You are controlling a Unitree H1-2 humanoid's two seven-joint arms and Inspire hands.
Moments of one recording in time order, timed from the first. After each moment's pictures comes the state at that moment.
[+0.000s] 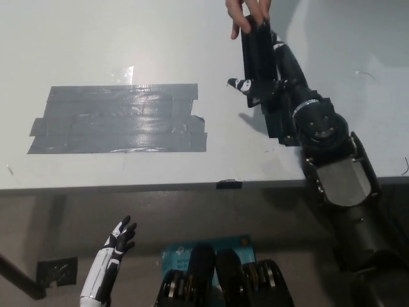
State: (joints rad) left_arm 0.04 0.11 -0.04 0.11 0.07 -0.16 -0.05; right_arm -0.89 -0.05 0.10 0.60 -0.23 0.26 -0.02
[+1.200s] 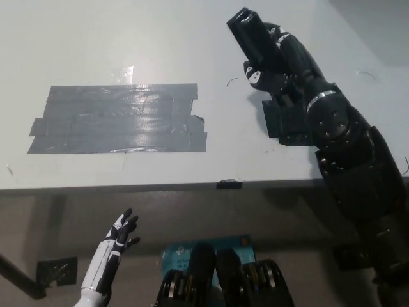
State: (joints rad) left_arm 0.01 0.12 -0.04 0.10 0.07 -0.14 -0.06; right_arm -0.85 -0.15 0.23 0.27 -0.40 0.46 0.15
